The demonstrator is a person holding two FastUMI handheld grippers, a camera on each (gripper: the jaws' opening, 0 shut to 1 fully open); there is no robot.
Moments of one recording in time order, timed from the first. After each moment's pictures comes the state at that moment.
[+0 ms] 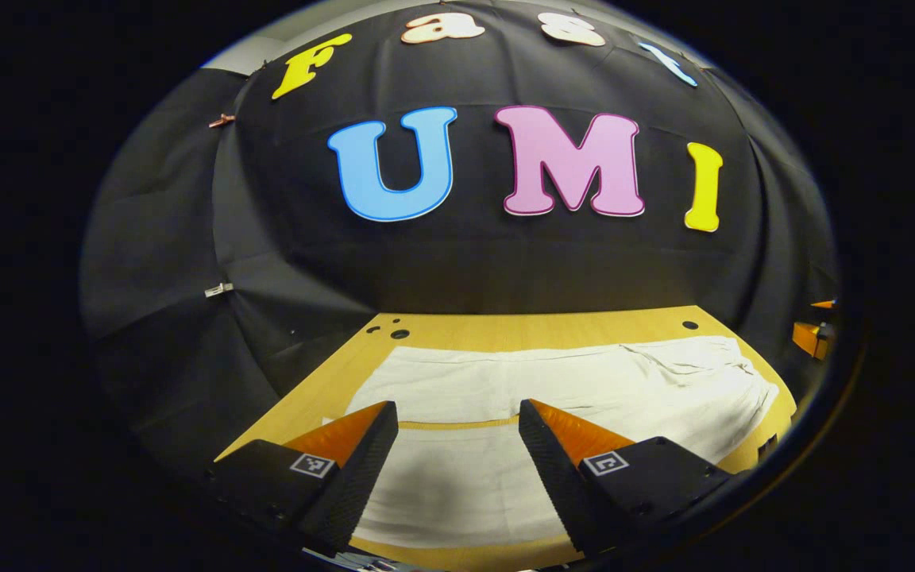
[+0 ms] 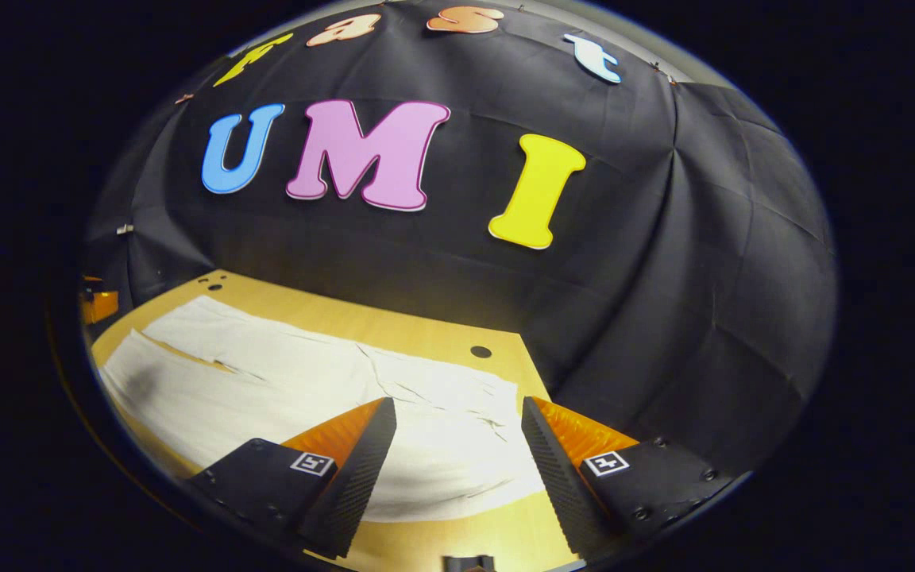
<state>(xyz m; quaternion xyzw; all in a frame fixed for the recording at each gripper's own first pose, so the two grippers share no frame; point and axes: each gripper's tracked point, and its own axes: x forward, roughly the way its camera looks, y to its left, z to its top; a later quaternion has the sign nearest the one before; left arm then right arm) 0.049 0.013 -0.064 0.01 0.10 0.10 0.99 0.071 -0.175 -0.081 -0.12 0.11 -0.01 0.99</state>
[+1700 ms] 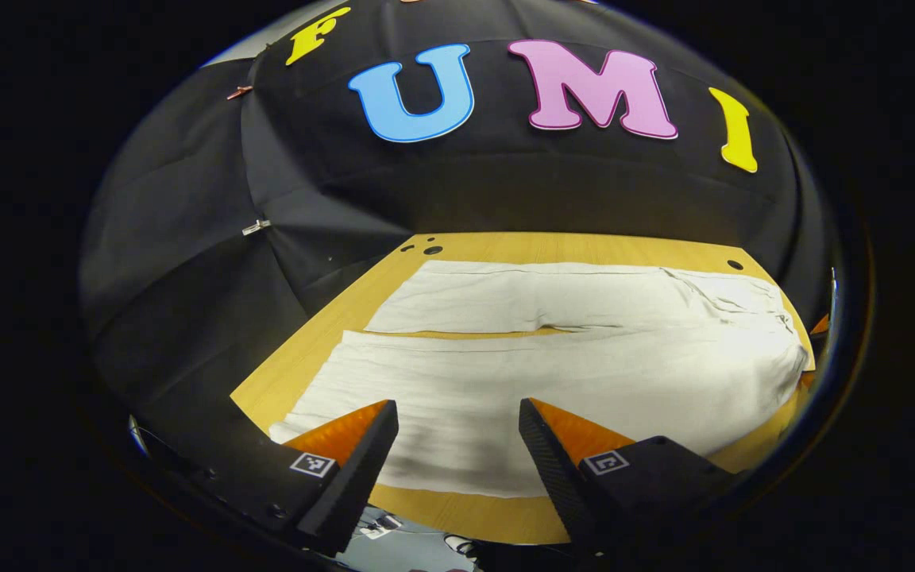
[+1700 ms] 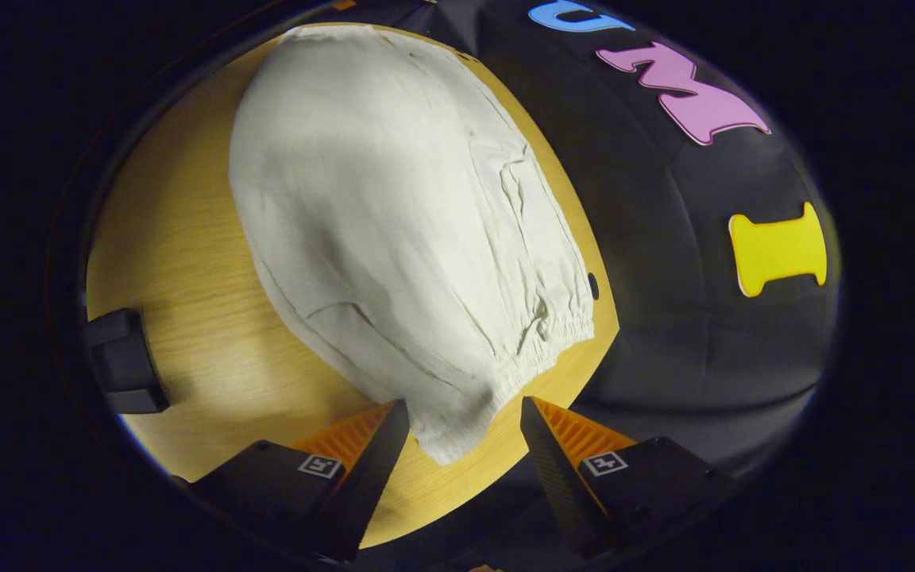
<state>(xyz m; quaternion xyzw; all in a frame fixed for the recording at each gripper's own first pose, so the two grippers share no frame) 0.012 -0.004 -0.157 0.02 0.21 0.19 0.96 0.116 -0.279 -0.279 -0.57 0.25 0.26 0.74</state>
